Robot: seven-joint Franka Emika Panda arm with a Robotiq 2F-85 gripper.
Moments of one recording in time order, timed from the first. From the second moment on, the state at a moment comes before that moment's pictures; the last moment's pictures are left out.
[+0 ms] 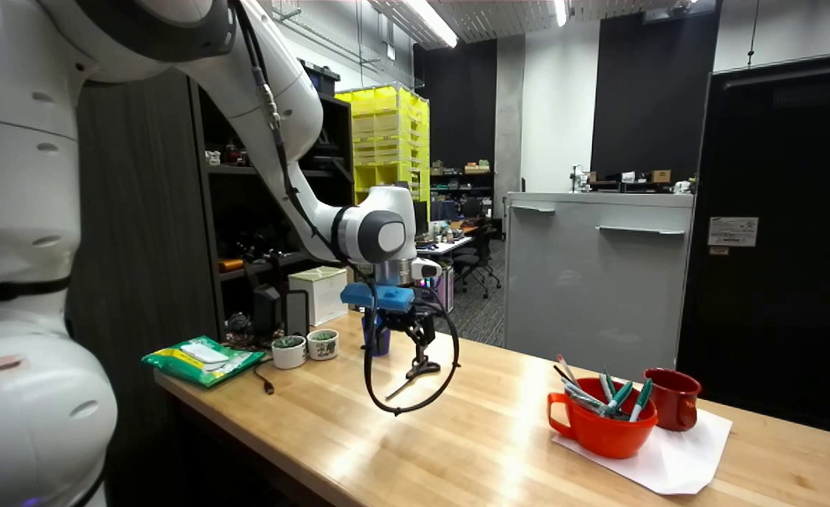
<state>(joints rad) -0.02 0.09 0.00 -2.30 -0.05 2.47 -0.07</state>
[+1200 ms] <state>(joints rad) 0.03 0.20 0.07 -2.28 -0.02 2.52 -0.09</state>
